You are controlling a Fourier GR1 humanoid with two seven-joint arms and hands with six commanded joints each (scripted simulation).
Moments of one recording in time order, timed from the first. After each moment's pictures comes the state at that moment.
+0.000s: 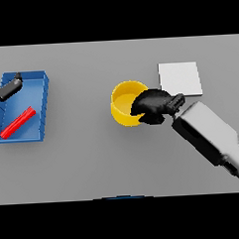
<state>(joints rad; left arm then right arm) -0.51 0.91 -0.53 -1.31 0.18 0.25 0.53 -0.67 -0.41 0.61 -1.34 0.72 0.64 -0.09</state>
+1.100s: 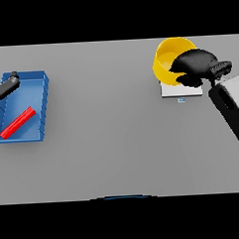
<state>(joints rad) -0.51 0.94 -0.52 -1.35 0.19 0.24 0.60 -0.77 -0.59 0.42 -1.17 0.71 0.55 -0.06</state>
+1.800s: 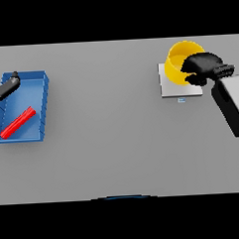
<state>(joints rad) -0.52 0.94 -0.53 -1.33 0.19 0.26 0.59 -0.84 -0.53 0.41 -0.77 0.77 0.35 -0.14</state>
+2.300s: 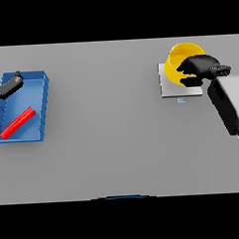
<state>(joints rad) -0.54 0.91 -0.54 -1.32 0.18 0.25 0.61 -0.87 -0.49 0.40 -0.67 0.74 0.36 -0.12</state>
